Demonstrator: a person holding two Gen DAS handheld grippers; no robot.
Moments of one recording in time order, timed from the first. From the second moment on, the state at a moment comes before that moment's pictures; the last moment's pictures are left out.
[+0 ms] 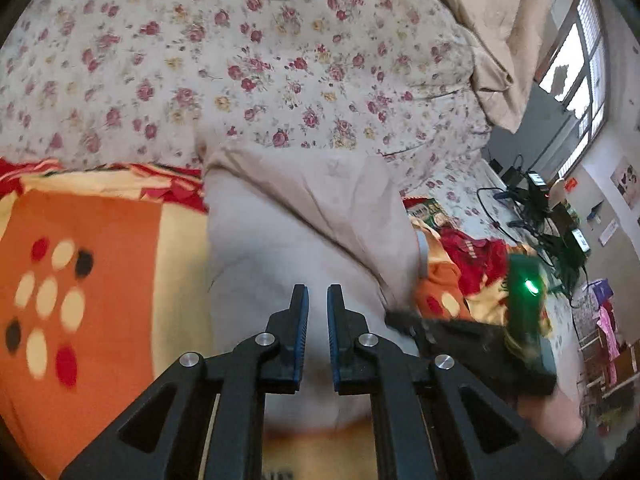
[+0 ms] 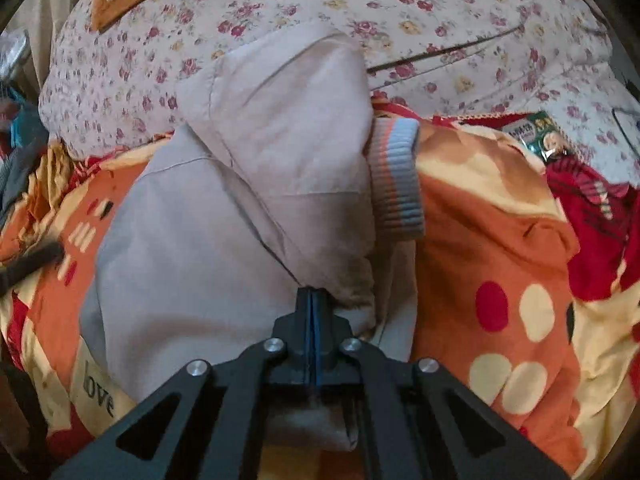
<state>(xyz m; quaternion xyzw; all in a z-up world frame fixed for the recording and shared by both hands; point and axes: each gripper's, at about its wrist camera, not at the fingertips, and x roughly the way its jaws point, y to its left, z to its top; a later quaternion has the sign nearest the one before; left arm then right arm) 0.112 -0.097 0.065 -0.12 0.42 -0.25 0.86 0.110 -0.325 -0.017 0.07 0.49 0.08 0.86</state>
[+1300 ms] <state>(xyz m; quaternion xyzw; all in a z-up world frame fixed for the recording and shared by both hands) 0.192 -0.109 0.004 -0.12 0.46 -0.22 0.85 0.209 -0.372 -0.035 0.13 0.46 0.03 0.88</state>
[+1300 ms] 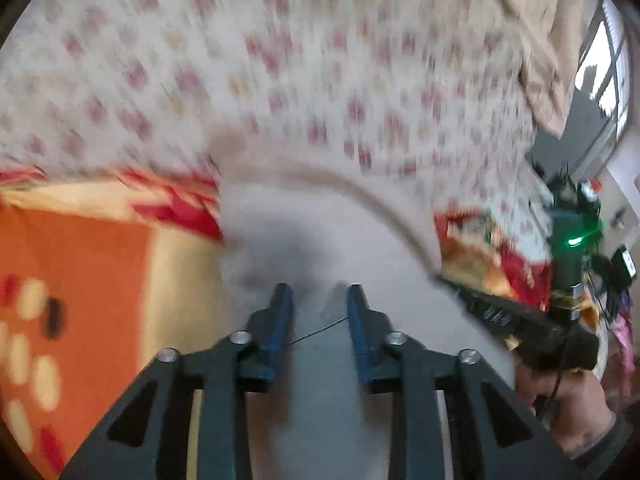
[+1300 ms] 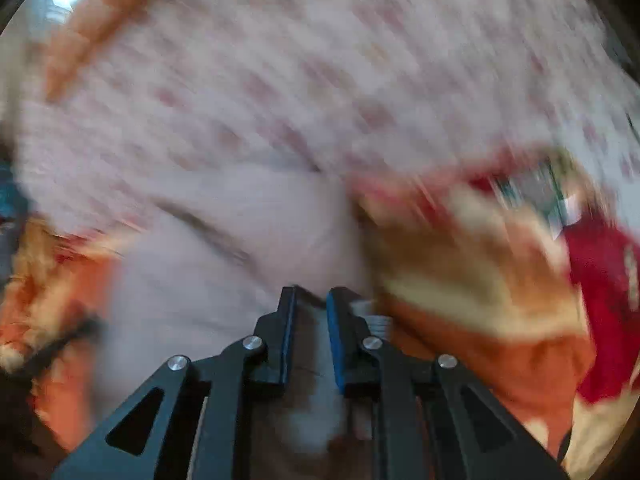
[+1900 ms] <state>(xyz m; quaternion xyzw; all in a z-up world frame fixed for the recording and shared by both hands) 0.183 -0.061 -0.032 -0.25 0.49 -0.18 0.82 0.166 -0.421 -0.051 0.33 0.45 0.13 0.82</state>
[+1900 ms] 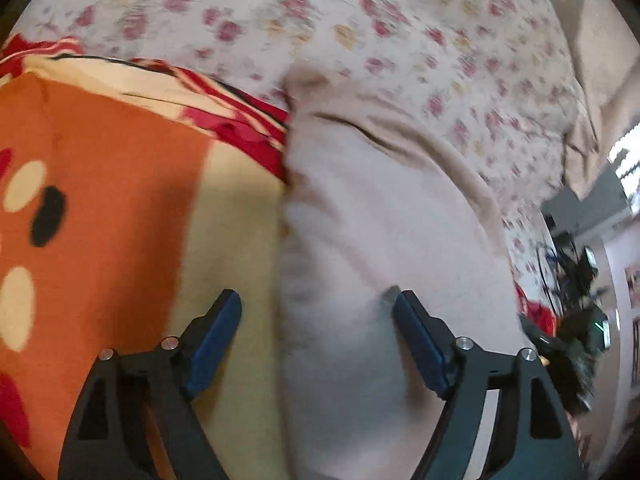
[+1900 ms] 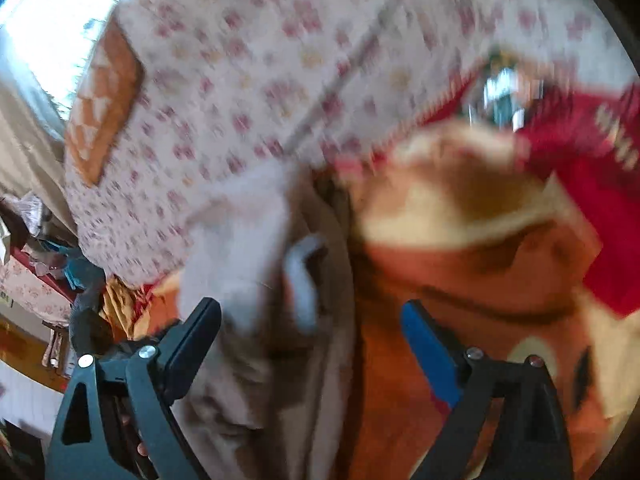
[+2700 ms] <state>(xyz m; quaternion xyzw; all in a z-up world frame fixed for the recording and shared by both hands) 0.147 -0.056 0.016 -0.19 0.43 -0.22 0.85 0.175 -0.338 -0.035 0.27 0.46 0.20 0.82</state>
